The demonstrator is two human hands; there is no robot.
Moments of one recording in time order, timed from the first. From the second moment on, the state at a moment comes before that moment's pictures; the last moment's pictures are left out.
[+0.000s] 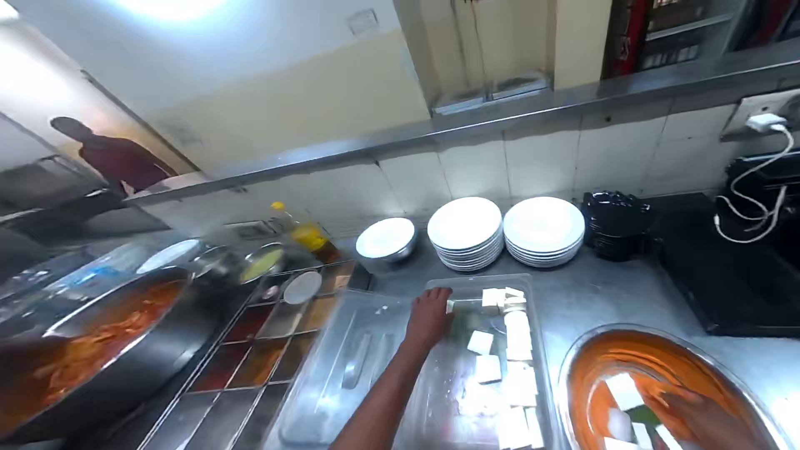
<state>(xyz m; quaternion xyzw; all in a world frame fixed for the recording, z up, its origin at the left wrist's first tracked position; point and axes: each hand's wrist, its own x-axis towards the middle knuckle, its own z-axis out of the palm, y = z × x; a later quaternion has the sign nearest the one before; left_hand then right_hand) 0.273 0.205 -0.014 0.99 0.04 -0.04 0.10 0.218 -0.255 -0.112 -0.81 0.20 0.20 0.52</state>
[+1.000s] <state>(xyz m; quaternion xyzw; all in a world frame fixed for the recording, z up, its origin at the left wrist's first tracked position) 0.204 -0.001 -0.017 0.75 0.03 -0.24 0.61 0.216 -0.257 -0.104 -0.79 0.18 0.22 0.55</state>
